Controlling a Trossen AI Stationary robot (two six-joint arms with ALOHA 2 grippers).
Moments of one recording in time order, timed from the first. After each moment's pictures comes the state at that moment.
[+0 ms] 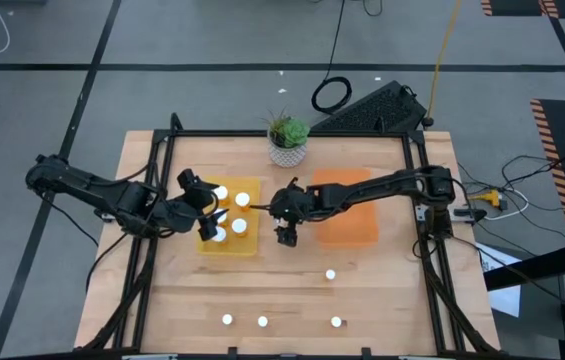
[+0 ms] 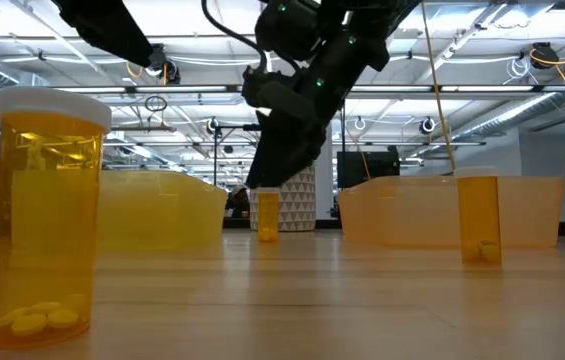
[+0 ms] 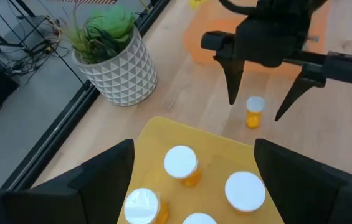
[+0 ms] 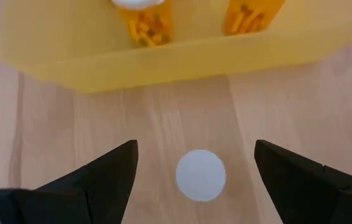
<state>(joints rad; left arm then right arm) -0.31 1.00 0.92 -0.75 -0.68 -0.37 -0.02 1.95 1.33 -0.33 0.03 0.14</state>
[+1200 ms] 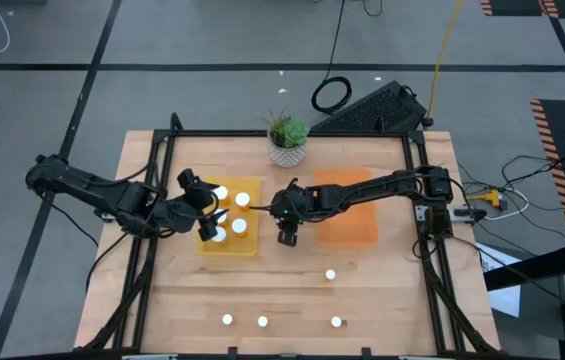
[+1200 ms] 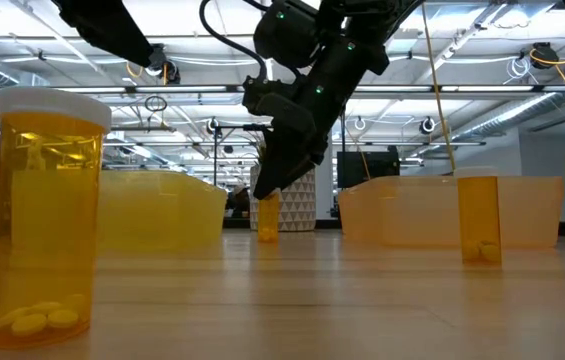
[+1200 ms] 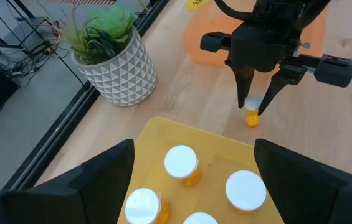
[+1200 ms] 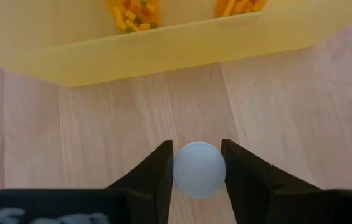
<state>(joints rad) -0.31 1.00 0.92 -0.75 -0.68 -0.36 -0.02 1.96 1.33 -0.35 0.05 0.17</state>
